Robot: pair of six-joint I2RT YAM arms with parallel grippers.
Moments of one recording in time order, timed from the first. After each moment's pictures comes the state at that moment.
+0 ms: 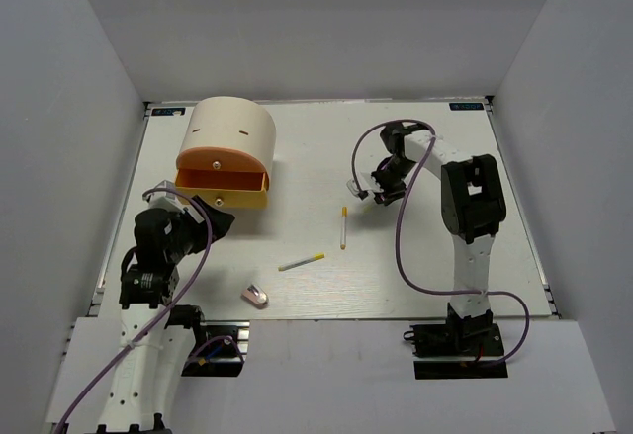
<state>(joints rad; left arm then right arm) 0.01 0.51 0.57 -0.54 0.26 -0.61 0.32 2.12 1.59 -1.07 -0.41 -1.82</state>
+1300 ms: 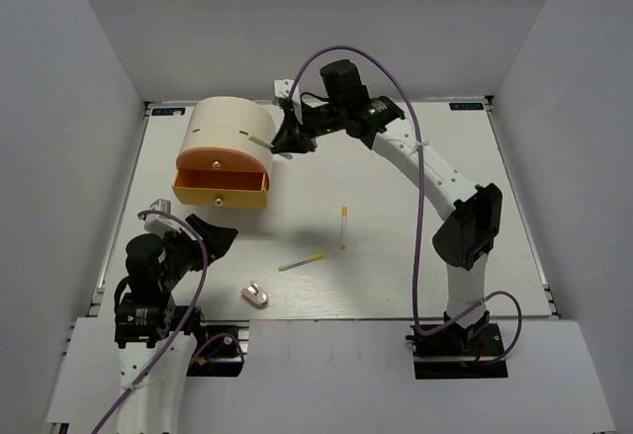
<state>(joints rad) 0.01 0.26 0.56 -0.70 0.35 -0.68 0.68 1.96 2.05 -0.67 -0.91 -0.61</state>
